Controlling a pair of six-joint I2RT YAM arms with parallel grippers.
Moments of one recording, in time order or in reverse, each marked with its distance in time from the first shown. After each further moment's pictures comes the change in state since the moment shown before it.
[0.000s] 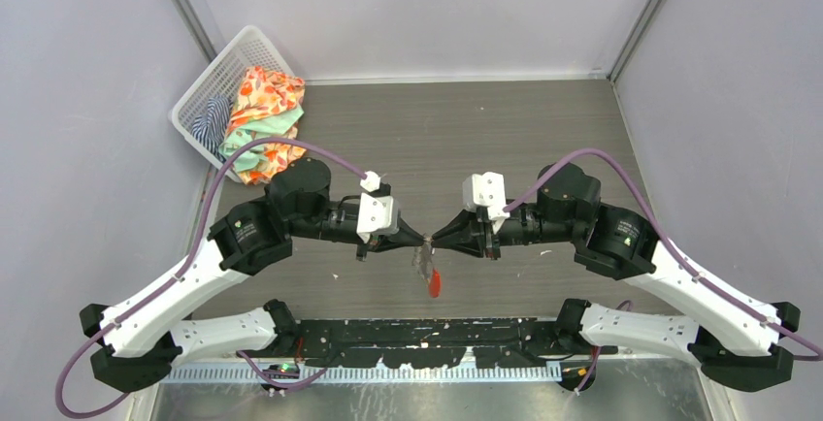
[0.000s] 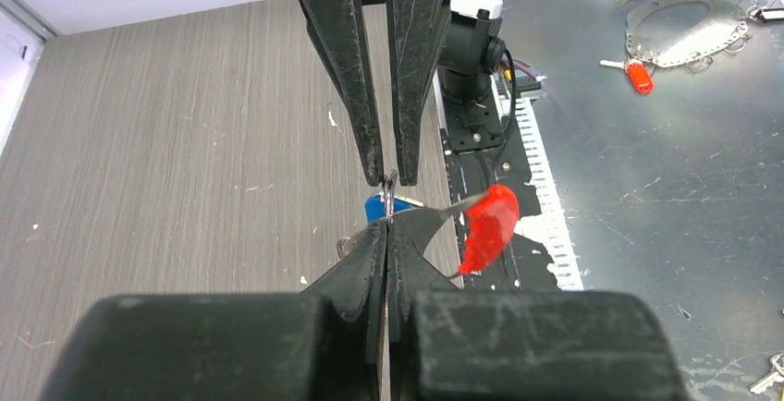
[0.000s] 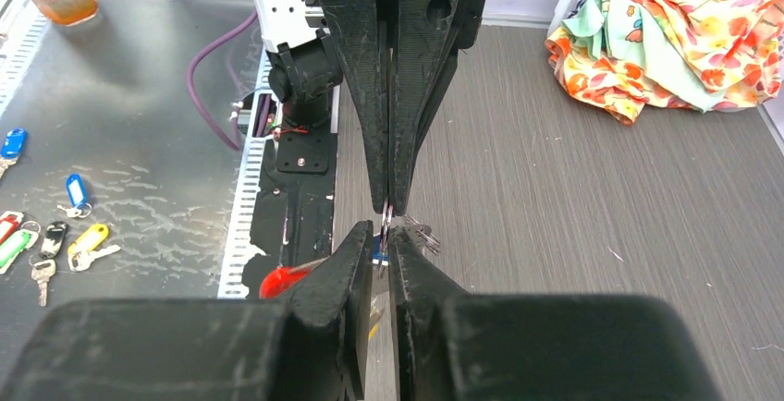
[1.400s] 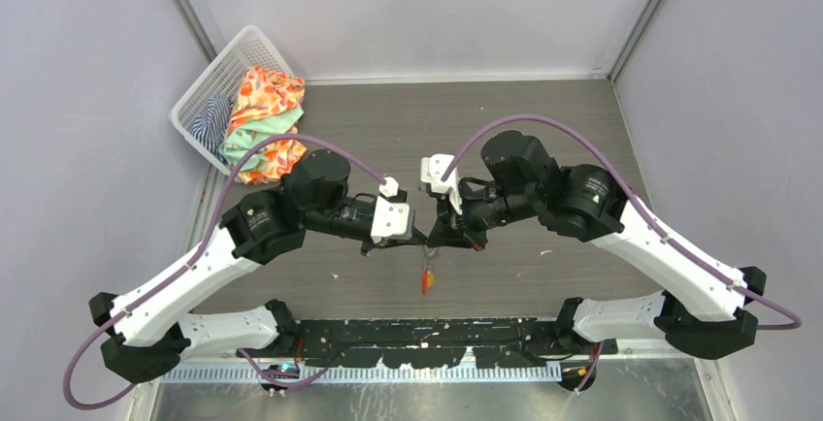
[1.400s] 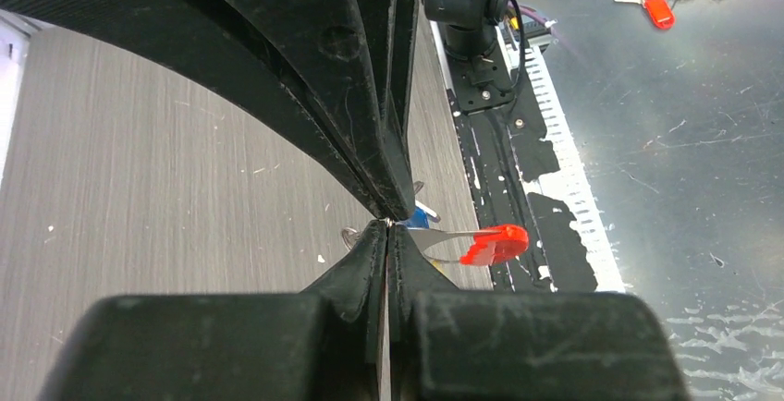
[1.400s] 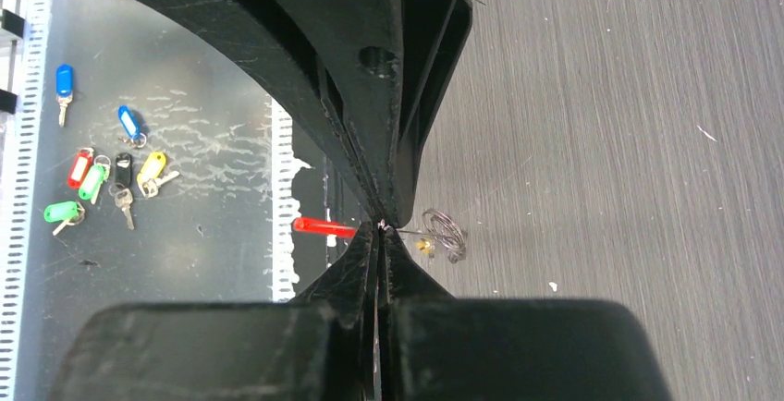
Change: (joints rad) left arm 0.001 0.086 0.074 -0.127 0.019 0.161; right arm 0.000 0.295 0.357 -0.451 0.024 0.007
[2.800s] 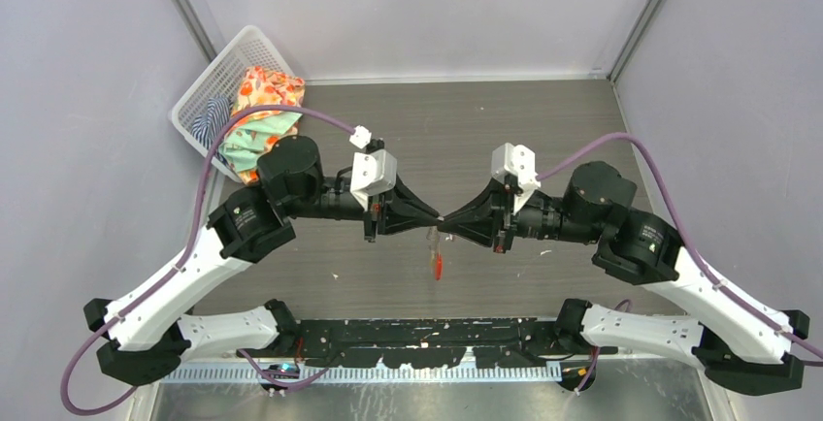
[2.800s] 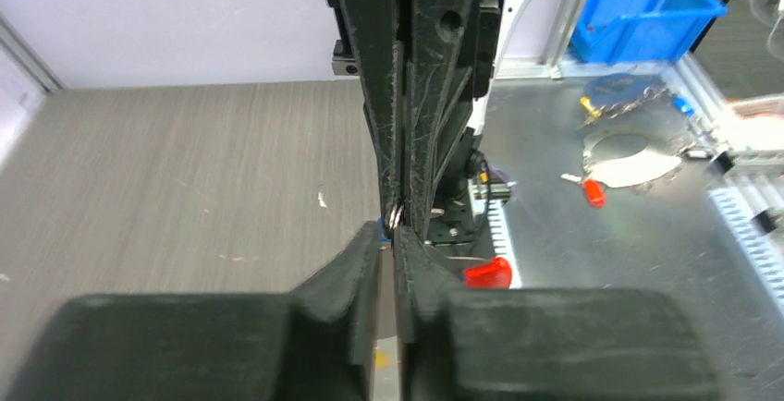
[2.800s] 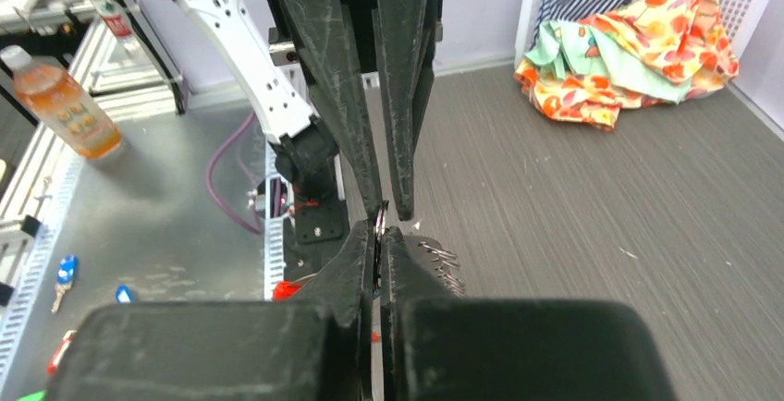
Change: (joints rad) left arm 0.032 -0.004 0.063 0.283 0.032 -0.428; right arm -0.002 -0.365 -0.345 0.561 0.117 0.249
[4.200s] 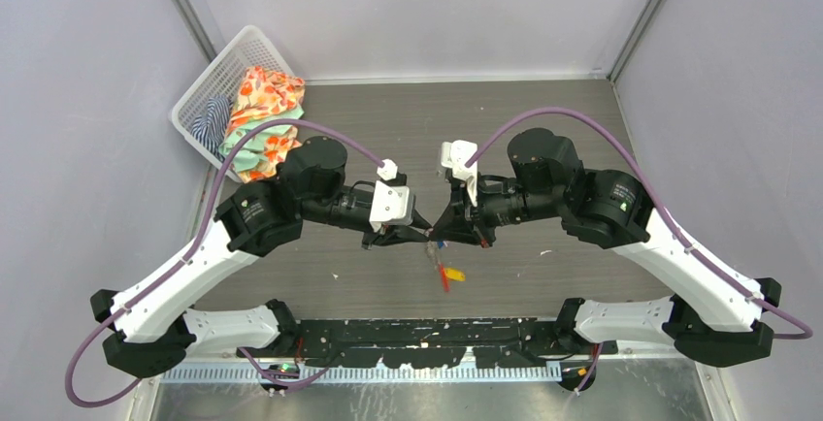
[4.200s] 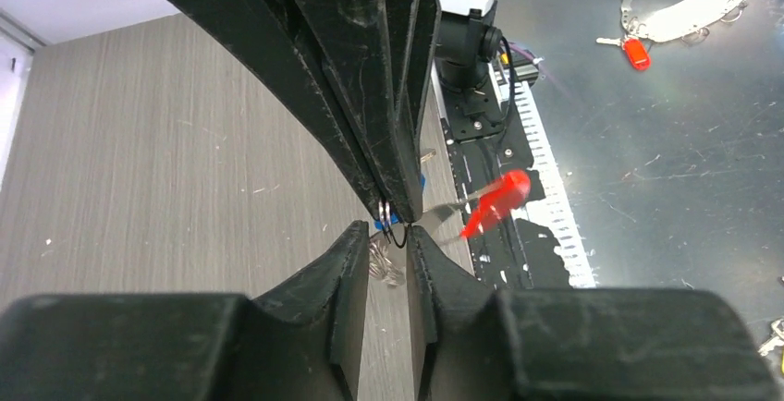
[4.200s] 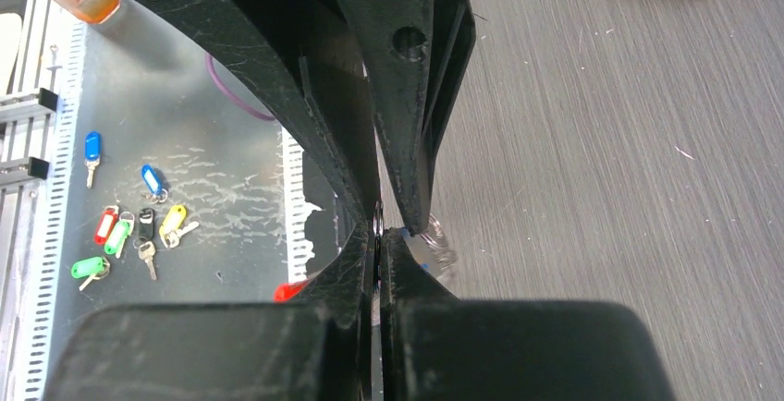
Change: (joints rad) left arm -0.020 0.051 0.057 -0.313 -0.001 0.365; right arm -0.003 0.302 0.355 -0.490 -0.092 -0.133
